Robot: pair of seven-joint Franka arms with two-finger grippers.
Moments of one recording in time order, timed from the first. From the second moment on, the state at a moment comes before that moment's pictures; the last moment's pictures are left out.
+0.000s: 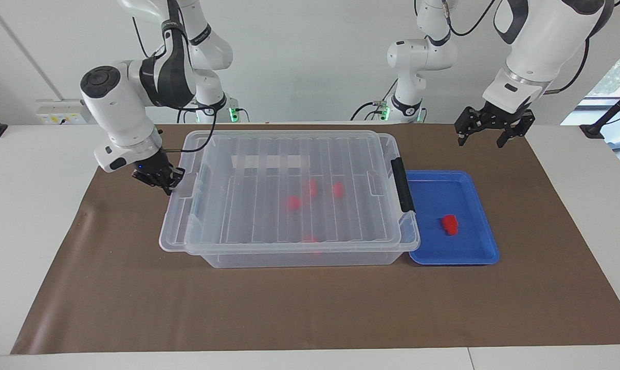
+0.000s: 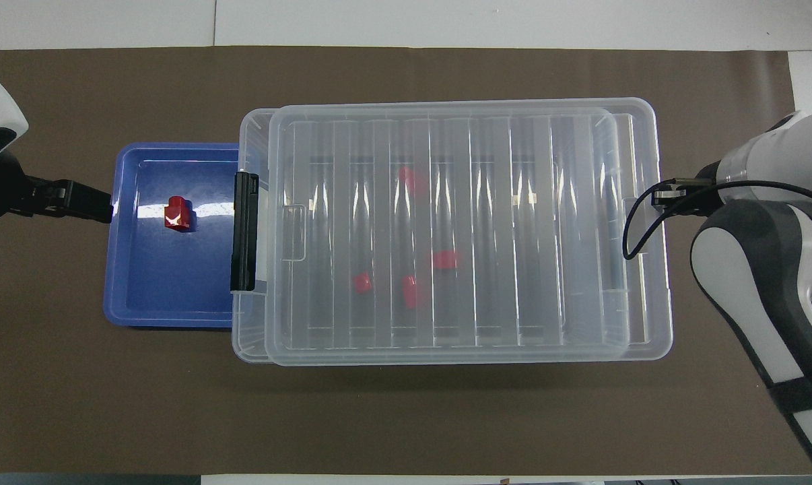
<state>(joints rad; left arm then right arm) -0.07 -0.02 -0.07 -1.61 0.01 1.56 0.03 -0.12 0.04 0.14 -1.94 0.01 2.00 0.13</state>
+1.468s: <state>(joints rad) -0.04 -0.02 -0.07 -1.61 -0.01 1.56 0.06 -0.08 0.03 0.14 -1.87 0.02 1.94 0.20</state>
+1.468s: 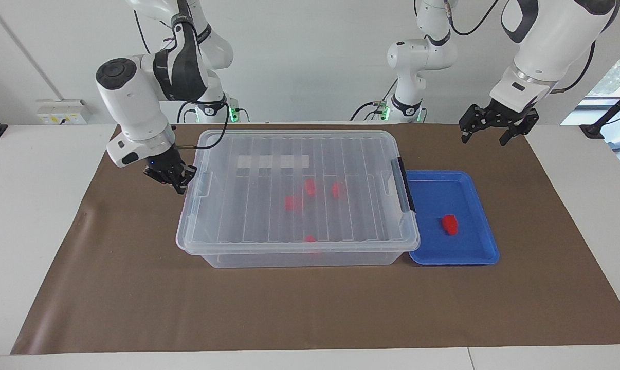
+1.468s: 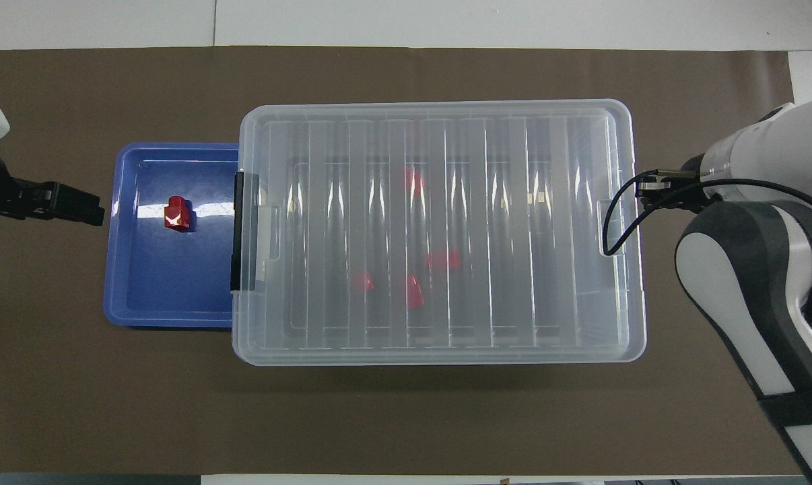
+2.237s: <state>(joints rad) -0.04 -0.02 -0.07 -1.61 -0.01 1.56 0.06 -0.17 0.02 0.13 -1.58 0.01 1.57 0.15</state>
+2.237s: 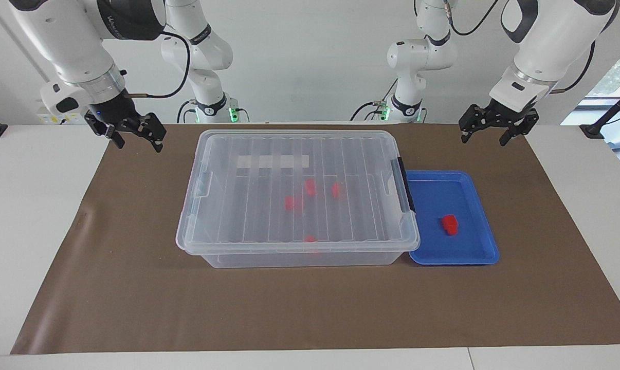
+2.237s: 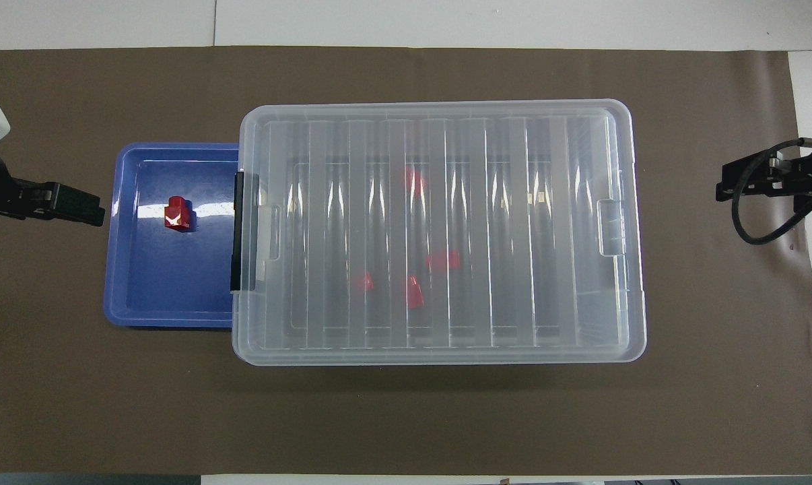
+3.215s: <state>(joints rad) -0.04 -0.02 -0.07 -1.61 -0.01 1.56 0.06 -0.20 0.02 0.14 -1.58 0.01 1.60 0.12</state>
